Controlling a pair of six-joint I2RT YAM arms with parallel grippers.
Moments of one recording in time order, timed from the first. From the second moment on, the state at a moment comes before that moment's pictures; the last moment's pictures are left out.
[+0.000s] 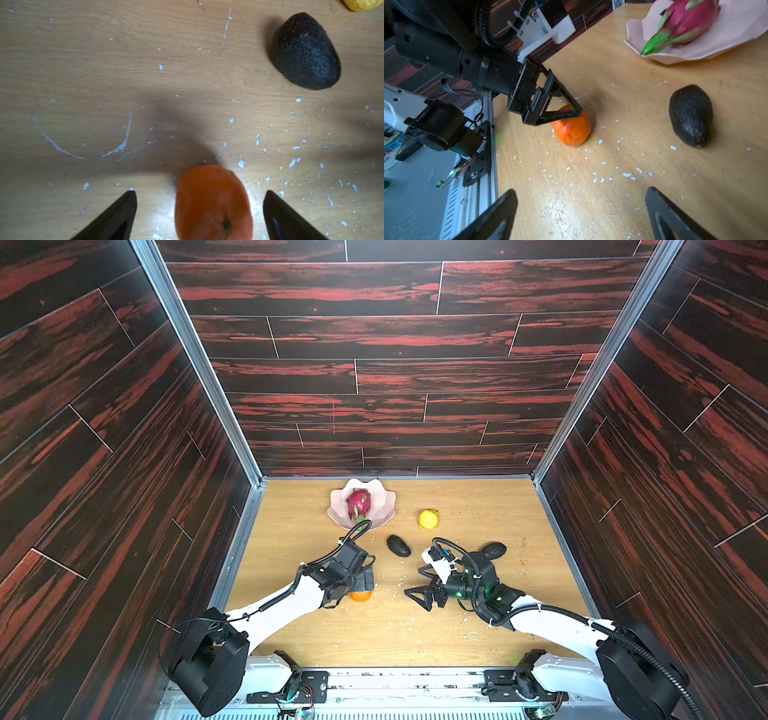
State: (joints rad) left arm -0.63 1.33 0.75 -0.45 -0.17 -0.63; right arm 0.71 1.23 0.46 0.32 -0.52 0.16
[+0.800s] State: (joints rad) left arm -0.69 1.41 0.79 -0.47 -0.25 -0.71; right arm 0.62 1.29 0.47 0.40 -0.53 0.24
